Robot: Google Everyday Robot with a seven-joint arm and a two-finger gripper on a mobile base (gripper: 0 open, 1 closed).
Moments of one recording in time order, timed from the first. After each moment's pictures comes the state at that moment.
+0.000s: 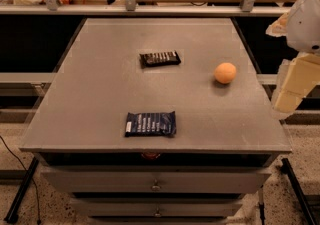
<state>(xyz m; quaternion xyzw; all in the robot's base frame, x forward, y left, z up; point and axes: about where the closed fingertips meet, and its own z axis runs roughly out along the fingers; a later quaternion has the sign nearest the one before) 0.438 -0.217 0.976 -0.60 0.78 -0.03 0.16</state>
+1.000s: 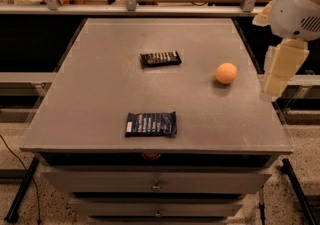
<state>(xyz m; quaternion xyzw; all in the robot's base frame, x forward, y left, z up) 0.474 -0.212 0.978 -0.63 0.76 -0.05 0.15</state>
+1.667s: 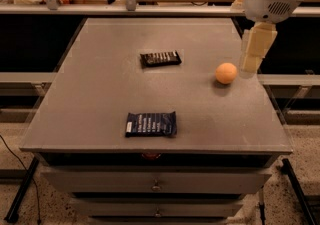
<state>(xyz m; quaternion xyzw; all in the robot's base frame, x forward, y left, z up) 0.545 -0.193 0.973 -0.66 0.73 -0.05 0.17</state>
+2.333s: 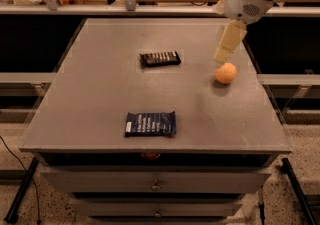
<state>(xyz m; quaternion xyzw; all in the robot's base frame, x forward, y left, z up) 0.606 -0.157 0.950 -0.63 0.74 0.03 0.23</state>
